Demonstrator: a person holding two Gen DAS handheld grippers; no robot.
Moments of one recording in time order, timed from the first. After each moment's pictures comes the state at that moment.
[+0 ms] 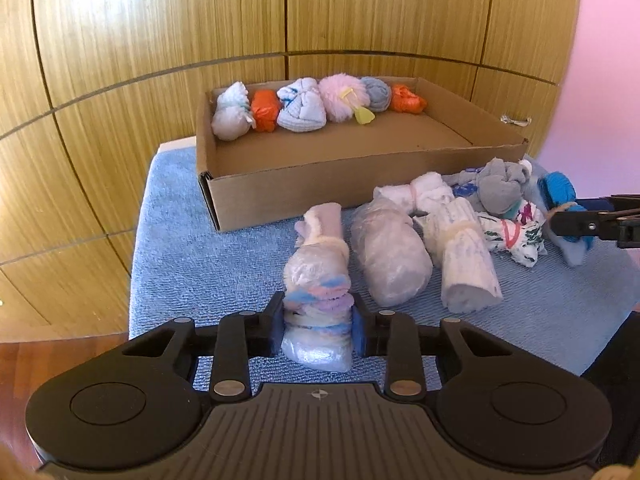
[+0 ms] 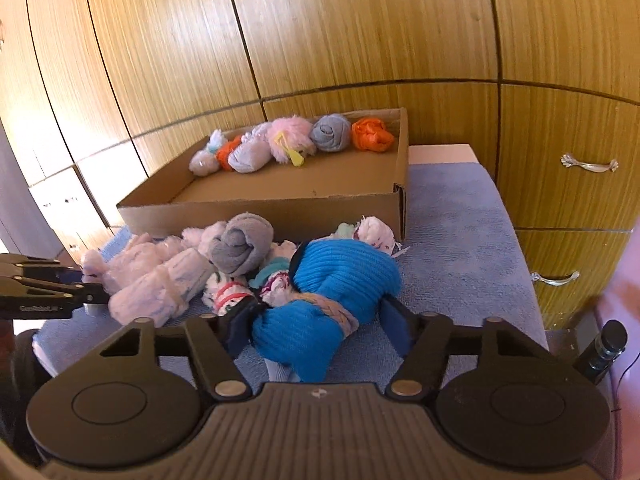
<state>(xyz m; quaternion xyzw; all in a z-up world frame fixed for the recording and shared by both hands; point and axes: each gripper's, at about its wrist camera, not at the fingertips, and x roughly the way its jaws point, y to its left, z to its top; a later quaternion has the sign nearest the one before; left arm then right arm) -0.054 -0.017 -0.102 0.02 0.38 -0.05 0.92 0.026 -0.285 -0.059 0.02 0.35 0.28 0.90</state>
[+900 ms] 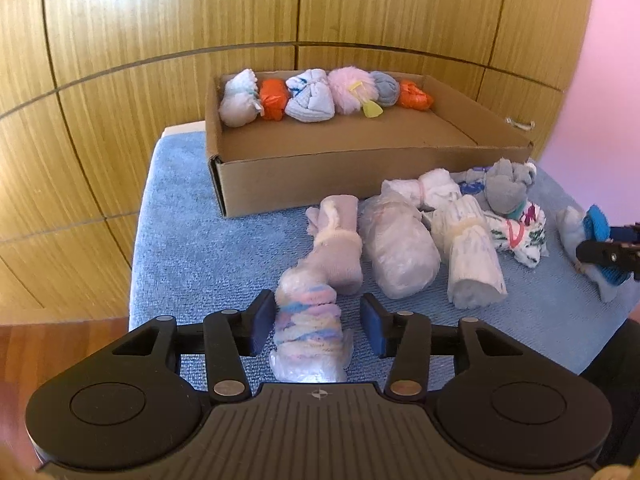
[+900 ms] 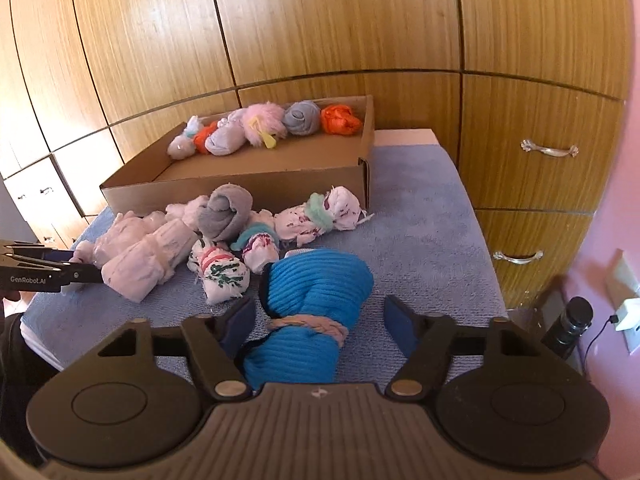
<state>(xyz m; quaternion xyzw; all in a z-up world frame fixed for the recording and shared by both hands) -0.052 -0.010 -0.107 0.01 0.40 -0.05 0.92 0.007 -0.290 -0.062 0.00 0.37 0.23 0.90</state>
